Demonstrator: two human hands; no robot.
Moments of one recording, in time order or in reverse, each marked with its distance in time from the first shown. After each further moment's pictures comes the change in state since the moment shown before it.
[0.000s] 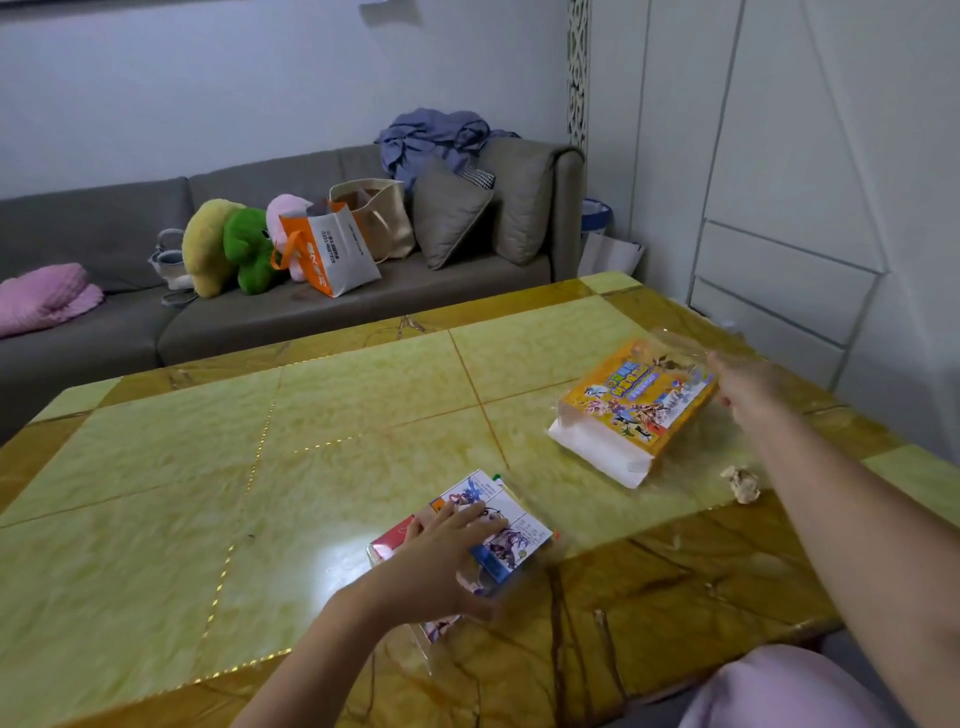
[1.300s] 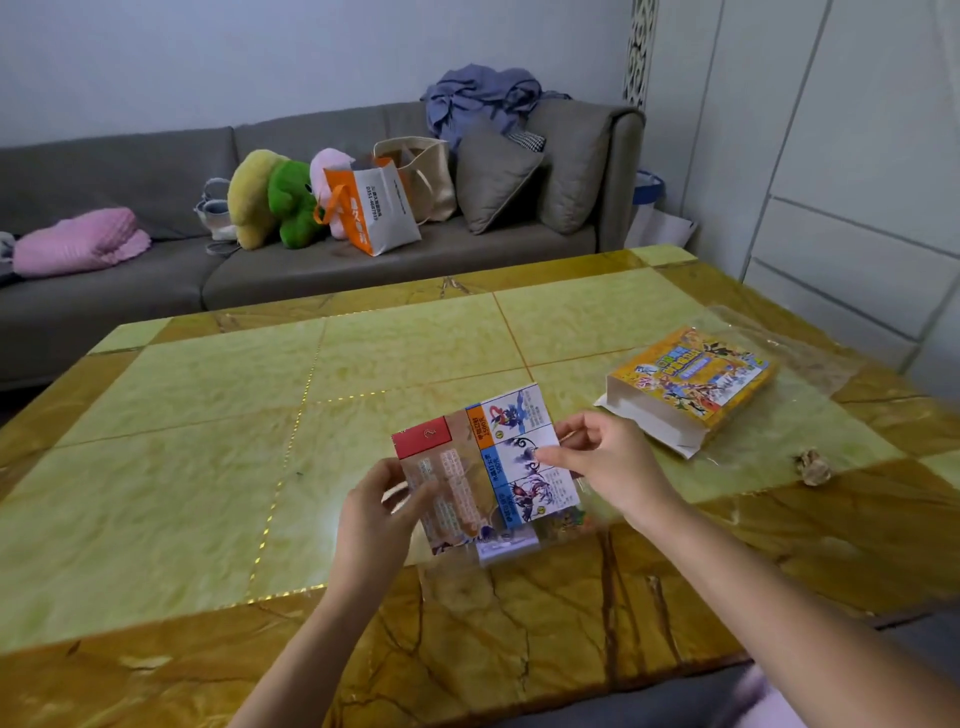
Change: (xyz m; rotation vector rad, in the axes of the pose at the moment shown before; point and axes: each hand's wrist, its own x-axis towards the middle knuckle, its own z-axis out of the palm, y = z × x) left_hand -0.045 -0.052 0.023 -0.851 0.847 -0.281; right_hand -0.230 0.026 0.079 -0.054 -0.713 -0.427
